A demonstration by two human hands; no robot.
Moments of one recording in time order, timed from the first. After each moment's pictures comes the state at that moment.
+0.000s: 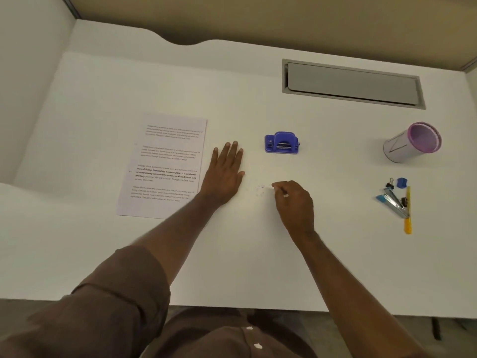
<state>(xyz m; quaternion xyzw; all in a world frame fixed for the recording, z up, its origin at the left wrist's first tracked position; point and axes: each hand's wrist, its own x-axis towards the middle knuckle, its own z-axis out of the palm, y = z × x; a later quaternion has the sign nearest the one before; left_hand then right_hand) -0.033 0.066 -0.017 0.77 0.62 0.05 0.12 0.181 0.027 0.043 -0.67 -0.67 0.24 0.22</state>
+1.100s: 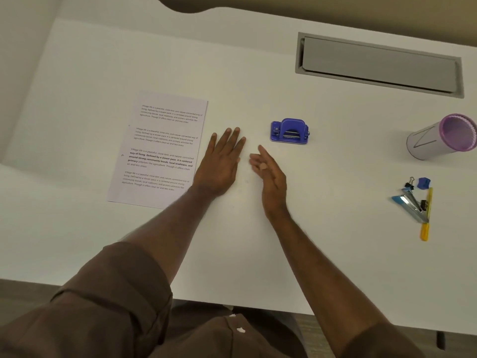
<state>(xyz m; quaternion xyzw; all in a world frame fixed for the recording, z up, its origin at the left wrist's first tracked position) -0.037 0.063 -0.024 0.77 0.62 0.14 0.10 0.127 0.051 0.012 -0.54 -0.48 0.56 0.40</state>
